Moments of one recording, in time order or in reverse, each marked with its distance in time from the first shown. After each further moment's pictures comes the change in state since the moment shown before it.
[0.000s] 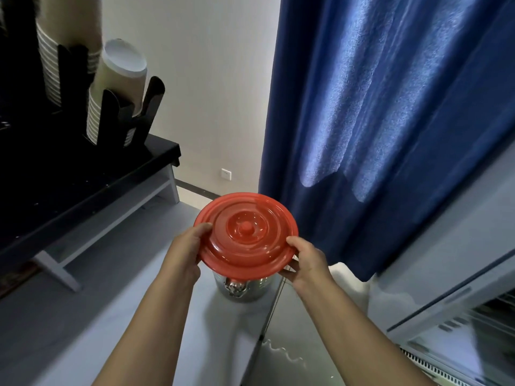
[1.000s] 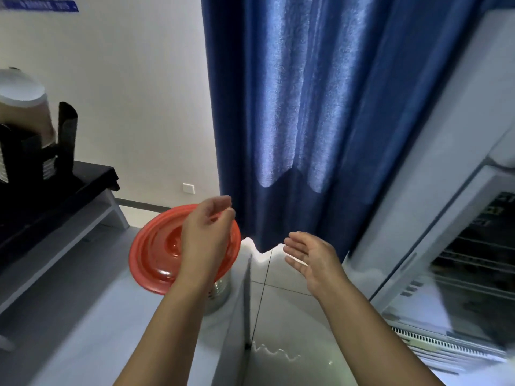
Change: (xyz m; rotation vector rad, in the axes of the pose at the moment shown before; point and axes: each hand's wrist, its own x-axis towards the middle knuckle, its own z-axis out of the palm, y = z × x) left_hand -0.091 -0.003 0.110 0.367 -0.260 0.719; right_hand -0.004 -0.042 -0.105 0.085 0.074 -0.159
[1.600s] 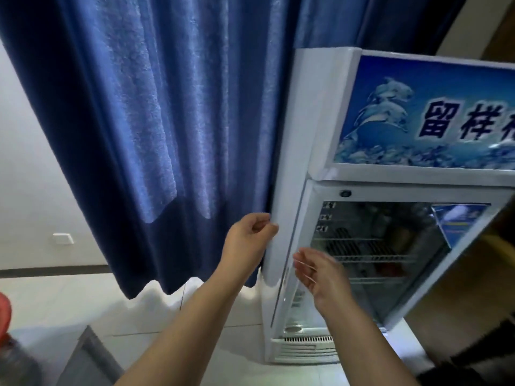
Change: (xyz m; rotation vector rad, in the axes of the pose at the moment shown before) left_hand -0.072 0.059 0.358 -0.096 -0.598 0.022; right_hand 0.029 -0.134 -0.292 0.206 0.341 -0.200
